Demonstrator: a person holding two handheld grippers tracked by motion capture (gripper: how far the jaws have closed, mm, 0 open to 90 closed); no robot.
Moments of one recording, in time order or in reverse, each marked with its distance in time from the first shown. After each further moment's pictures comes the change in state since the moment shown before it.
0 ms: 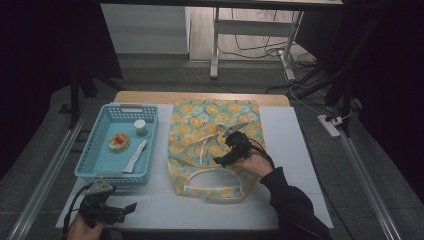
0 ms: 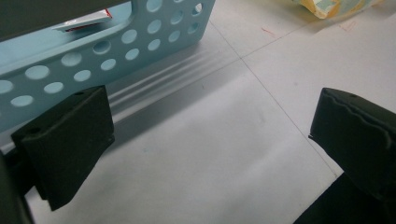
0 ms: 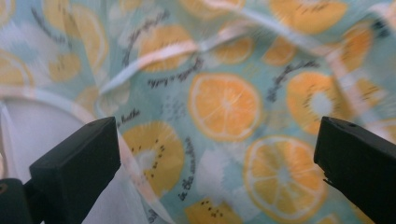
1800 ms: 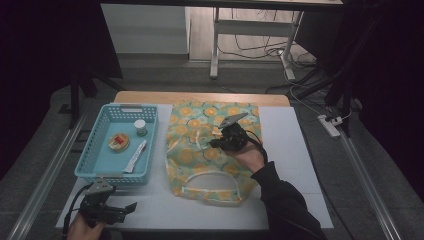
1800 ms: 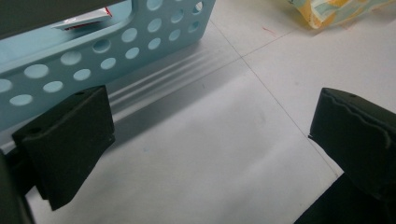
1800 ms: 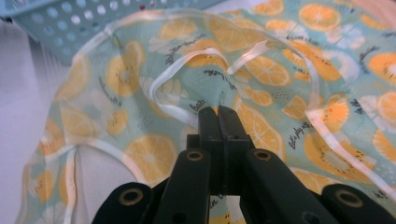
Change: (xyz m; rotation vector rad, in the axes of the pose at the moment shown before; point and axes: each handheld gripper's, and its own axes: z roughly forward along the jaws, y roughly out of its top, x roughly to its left) left arm 0.001 0.000 0.001 0.003 -0.001 -0.004; right arm 0.012 0.039 -0.029 -0.128 0.102 -0.063
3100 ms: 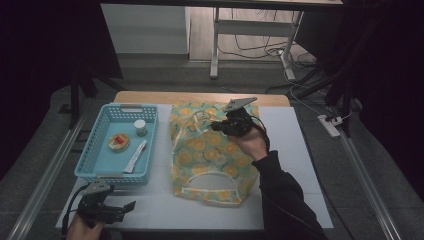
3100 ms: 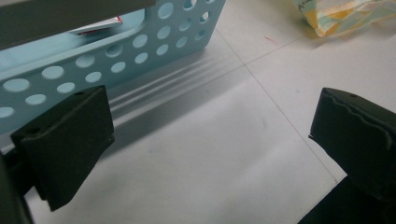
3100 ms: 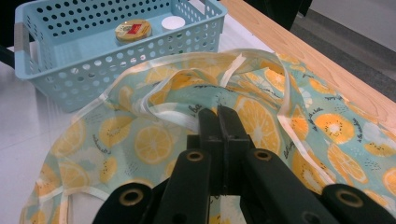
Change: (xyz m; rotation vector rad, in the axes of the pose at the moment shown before) left arm 0.001 -0.002 -0.004 -0.035 0.010 -0.021; right arm -0.013 0.034 -0.030 -0.137 -0.029 -0.038
